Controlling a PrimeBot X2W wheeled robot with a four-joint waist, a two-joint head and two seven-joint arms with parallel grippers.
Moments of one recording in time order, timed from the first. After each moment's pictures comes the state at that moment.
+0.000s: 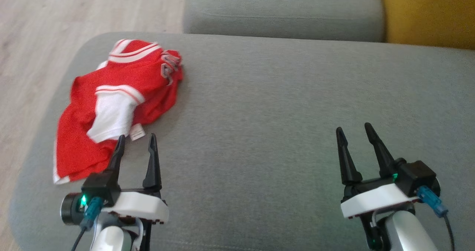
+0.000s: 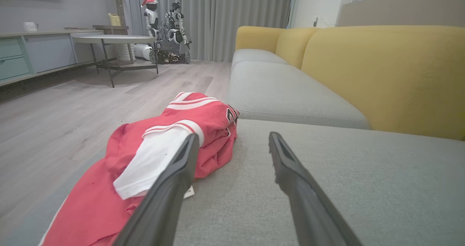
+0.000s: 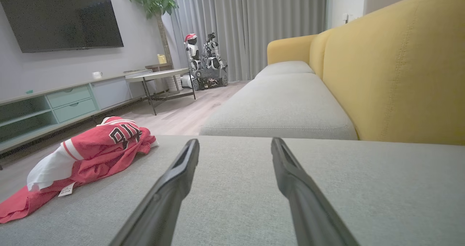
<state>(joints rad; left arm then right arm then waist) -0.02 0.05 -0.18 0.15 -0.14 0.08 -0.25 -0.07 -0.05 0.13 0.26 0.16 0.13 -0.25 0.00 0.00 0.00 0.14</state>
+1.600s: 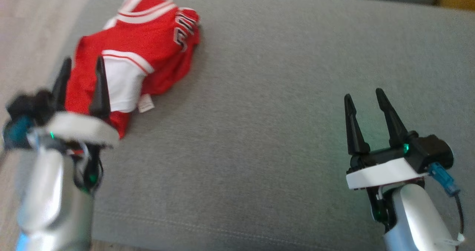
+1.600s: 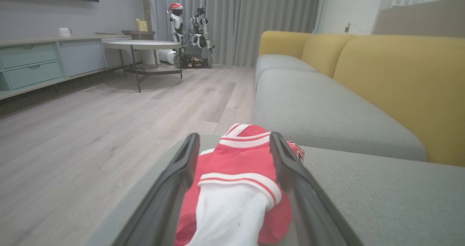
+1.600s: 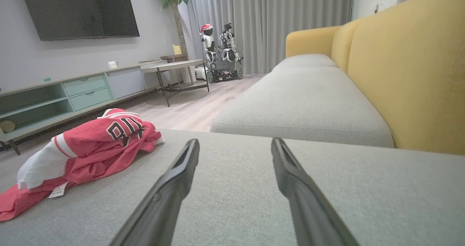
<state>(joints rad) -0.32 0.13 -0.03 0.28 -0.22 -0.07 -0.23 -0.16 -0.05 0.10 0.20 0.11 0.13 -0.25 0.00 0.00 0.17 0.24</state>
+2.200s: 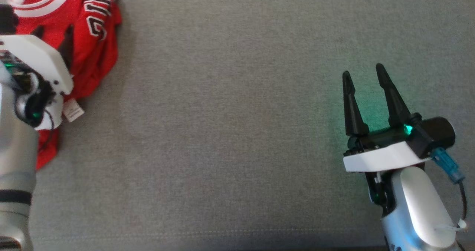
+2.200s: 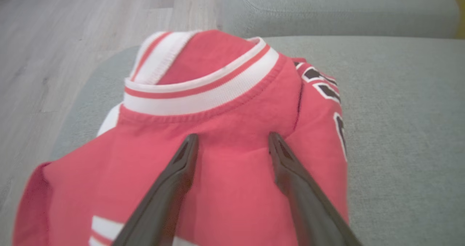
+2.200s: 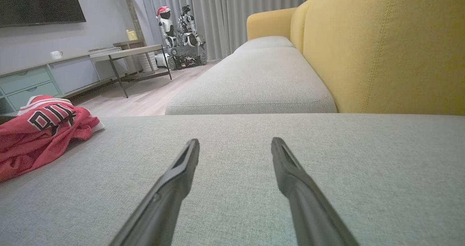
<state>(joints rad) -0.78 0.35 -0.17 0.70 -0.37 -0.13 0.21 -0.23 -0.05 0.12 0.15 0.10 0.13 -0.25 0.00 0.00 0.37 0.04</state>
